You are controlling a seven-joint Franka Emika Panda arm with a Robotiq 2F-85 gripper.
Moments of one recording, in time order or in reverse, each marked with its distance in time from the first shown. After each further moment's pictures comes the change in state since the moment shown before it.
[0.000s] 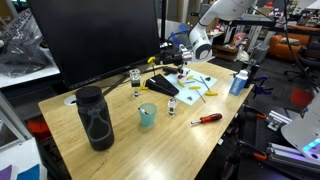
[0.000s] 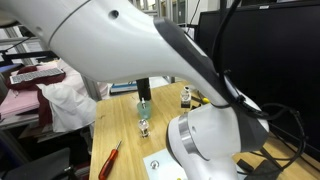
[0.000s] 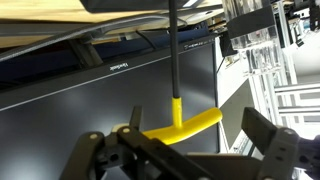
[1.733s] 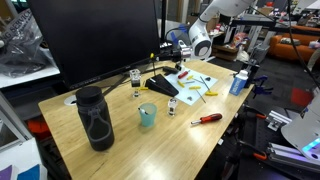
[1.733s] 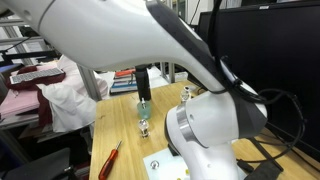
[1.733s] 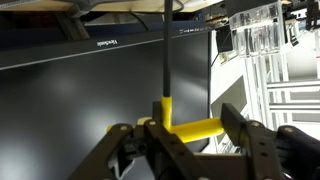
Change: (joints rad) arm 0.001 -0.045 0.021 -0.010 0.009 0.002 -0.046
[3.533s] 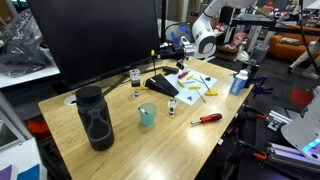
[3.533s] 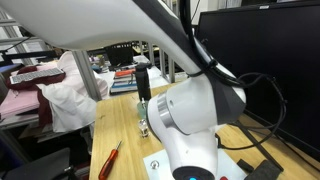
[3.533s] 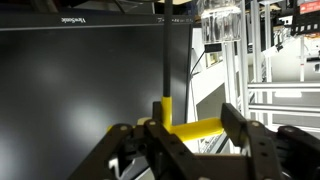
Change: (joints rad) arm 0.002 -0.131 0.037 -0.146 0.000 0.000 -0.112
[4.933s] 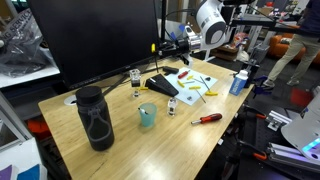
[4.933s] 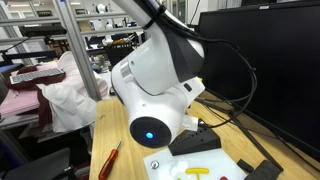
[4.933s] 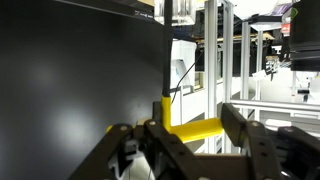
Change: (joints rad) arm -0.176 -0.252 0.306 -0.200 -0.018 0.247 -0.121
